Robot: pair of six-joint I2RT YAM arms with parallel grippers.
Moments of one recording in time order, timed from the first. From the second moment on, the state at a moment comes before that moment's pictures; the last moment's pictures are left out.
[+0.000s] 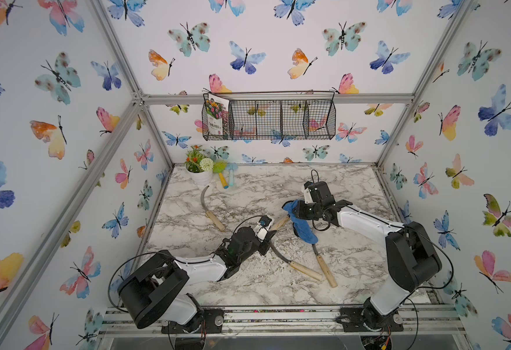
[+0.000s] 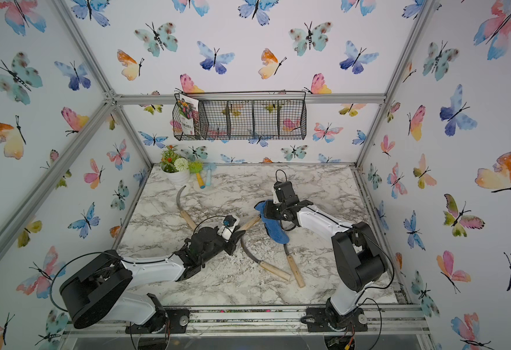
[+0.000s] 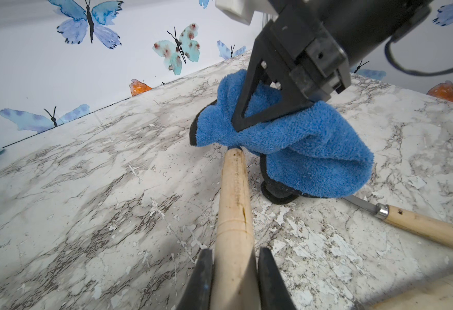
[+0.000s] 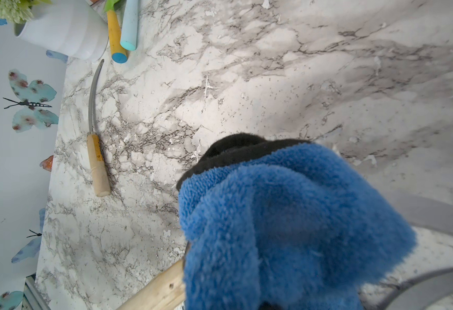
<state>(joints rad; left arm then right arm) -0.82 1.42 0.45 0.65 -0.05 0.00 0.53 1.69 1.11 -0.26 -0.20 0.54</state>
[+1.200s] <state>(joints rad) -0.71 1.47 0.47 0.66 0.07 -0.07 0.73 1.76 1.15 -0.10 -0.30 0.47</state>
